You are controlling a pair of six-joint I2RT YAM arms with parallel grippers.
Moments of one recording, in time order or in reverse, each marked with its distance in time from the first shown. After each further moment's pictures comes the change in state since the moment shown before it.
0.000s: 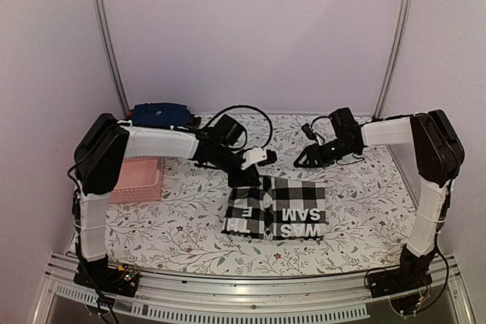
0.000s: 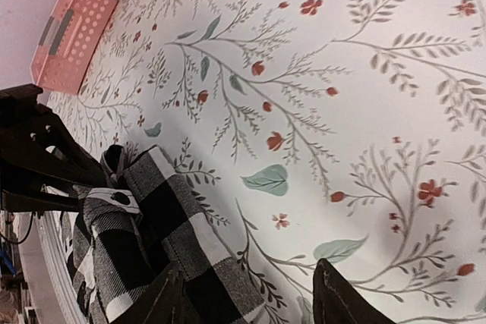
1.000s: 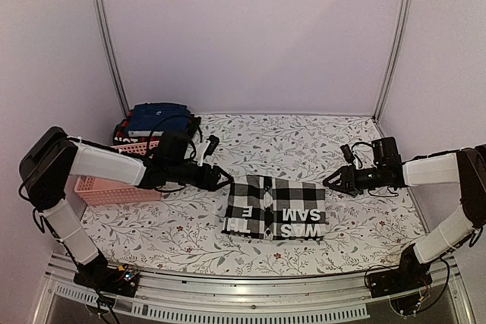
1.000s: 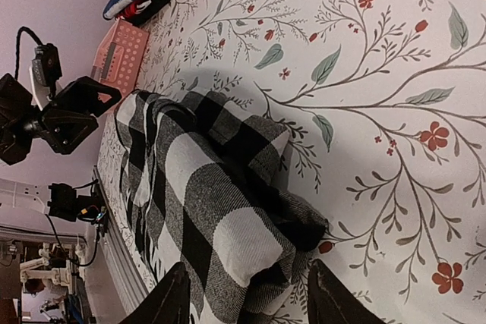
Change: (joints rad) left arm 0.137 -0.436 -0.676 0.559 -0.013 -0.940; right arm -0.176 -0.521 -0.644 0.288 -0.124 0.294
